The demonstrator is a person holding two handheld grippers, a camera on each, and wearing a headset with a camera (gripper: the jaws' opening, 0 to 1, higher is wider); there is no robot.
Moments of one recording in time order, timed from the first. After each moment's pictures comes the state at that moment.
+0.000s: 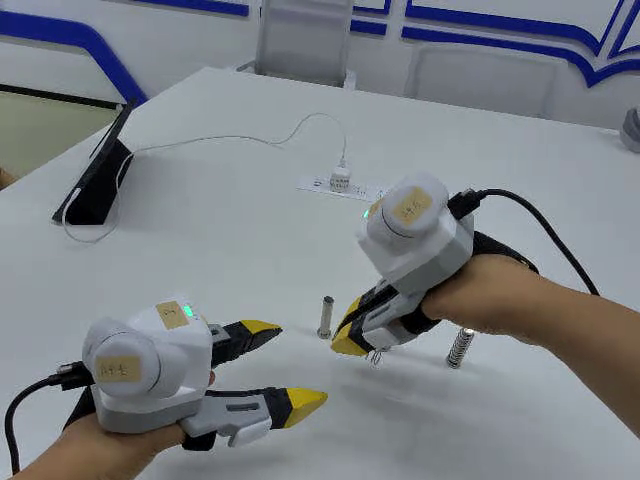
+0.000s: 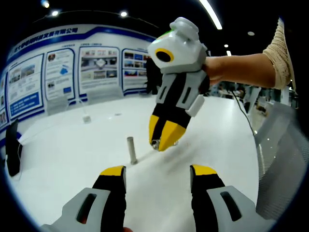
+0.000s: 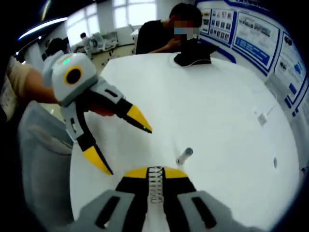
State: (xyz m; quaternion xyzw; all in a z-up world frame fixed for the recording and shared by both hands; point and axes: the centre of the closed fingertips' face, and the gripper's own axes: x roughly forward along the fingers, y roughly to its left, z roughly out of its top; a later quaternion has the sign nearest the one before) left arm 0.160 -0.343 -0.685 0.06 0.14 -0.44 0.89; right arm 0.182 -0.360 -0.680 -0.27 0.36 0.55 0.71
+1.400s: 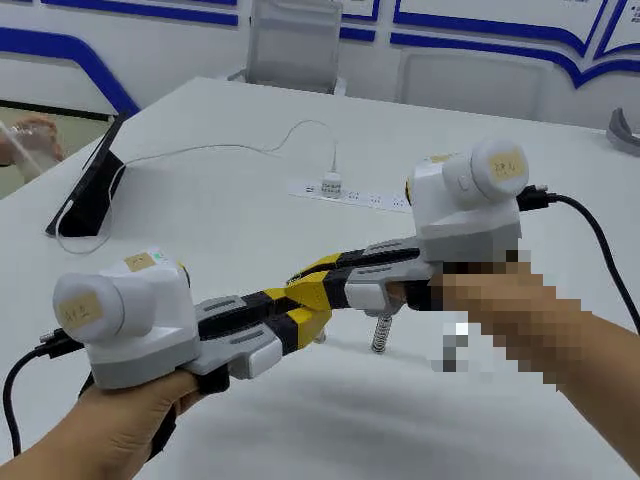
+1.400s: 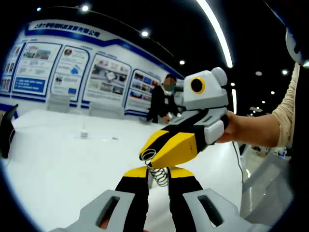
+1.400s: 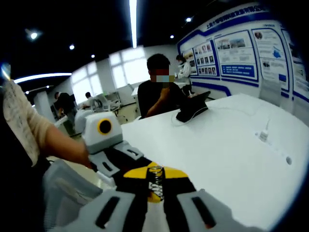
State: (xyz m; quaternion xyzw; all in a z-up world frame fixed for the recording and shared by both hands) left arm 0.174 -0.358 -0.612 -0.09 0.08 -0.44 0.89; right arm 0.171 -0.322 -0.595 -0.05 0.22 0.59 0.77
